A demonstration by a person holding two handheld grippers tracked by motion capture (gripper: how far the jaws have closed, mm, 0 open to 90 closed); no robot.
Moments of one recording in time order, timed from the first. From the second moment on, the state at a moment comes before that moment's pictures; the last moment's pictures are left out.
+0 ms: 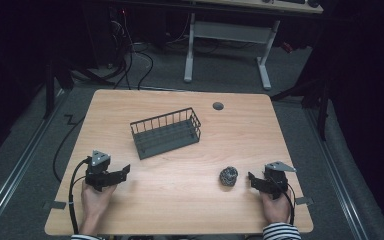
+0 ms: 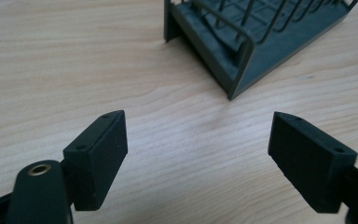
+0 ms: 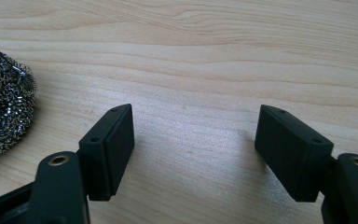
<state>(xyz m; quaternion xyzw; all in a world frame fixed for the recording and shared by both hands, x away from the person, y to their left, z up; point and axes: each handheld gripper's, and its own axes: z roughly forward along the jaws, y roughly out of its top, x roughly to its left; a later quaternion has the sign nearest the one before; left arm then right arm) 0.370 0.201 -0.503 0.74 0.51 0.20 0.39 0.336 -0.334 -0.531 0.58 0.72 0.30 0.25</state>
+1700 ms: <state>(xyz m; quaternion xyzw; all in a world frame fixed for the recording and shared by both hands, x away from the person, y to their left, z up) 0.452 0.155 -0.447 0.74 0.51 0.19 0.39 0.336 -0.333 -0.531 0.57 0.72 0.30 0.25</state>
